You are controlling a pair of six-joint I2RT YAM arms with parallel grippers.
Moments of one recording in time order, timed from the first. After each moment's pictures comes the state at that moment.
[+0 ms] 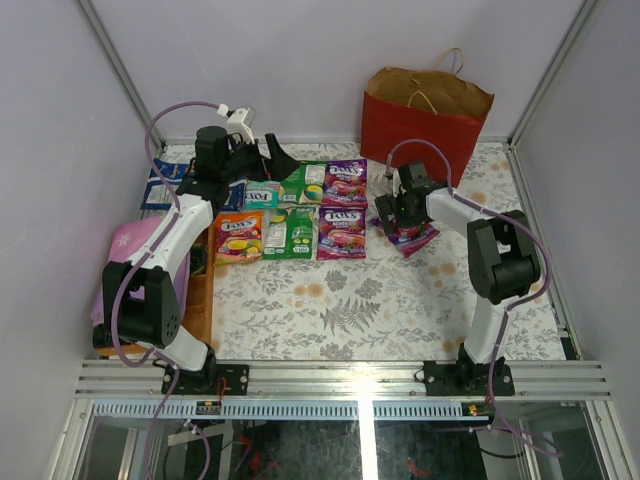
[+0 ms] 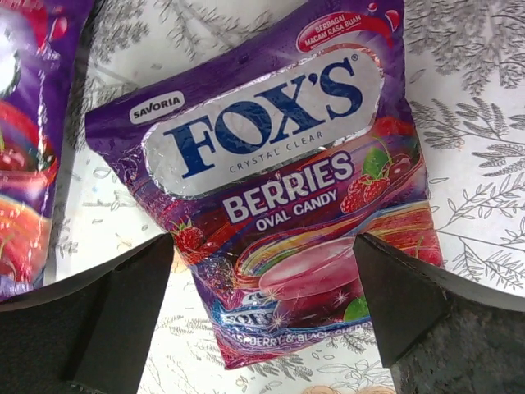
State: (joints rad) left arm -0.16 1.56 1.27 0.00 0.53 -0.35; right arm 0.30 1.91 1.30 -0.48 -0.02 -0.06
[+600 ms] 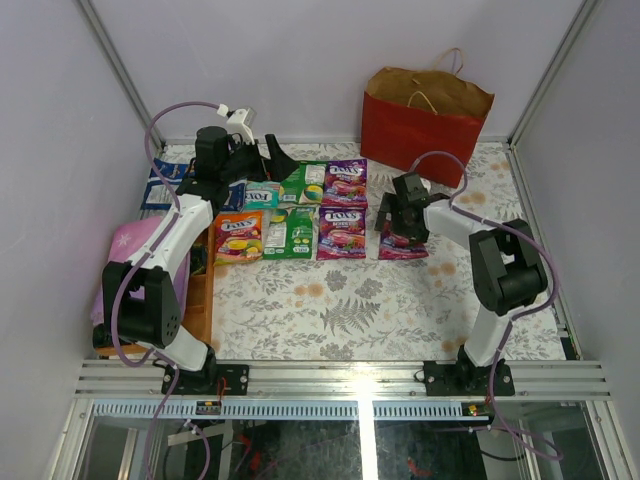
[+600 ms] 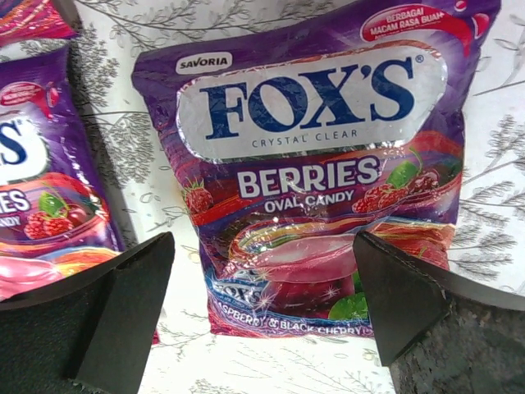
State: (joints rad) left arm -0.16 1.56 1.27 -0.02 0.52 -0.33; right arm 0.34 1.81 1.15 -0.39 0.12 0.55
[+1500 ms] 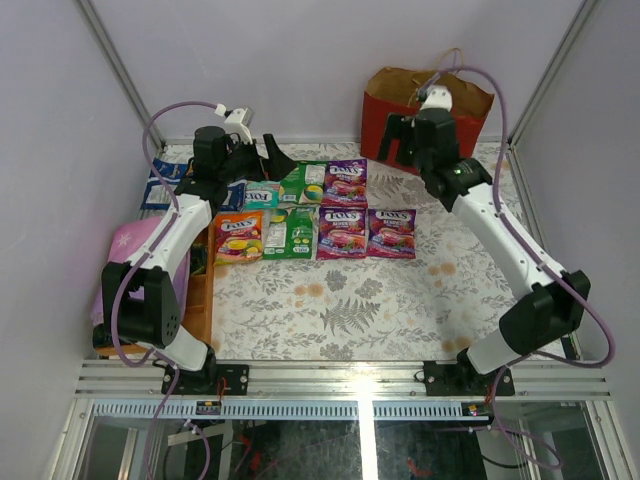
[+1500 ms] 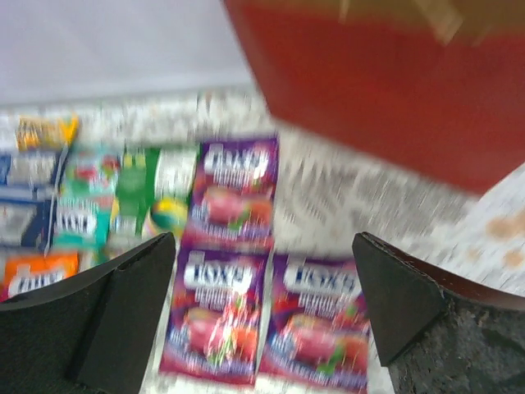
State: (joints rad) left arm -0.14 1.56 1.27 -0.02 0.51 -0.32; right arm 0.42 1.56 1.52 -0.43 0.24 0.36
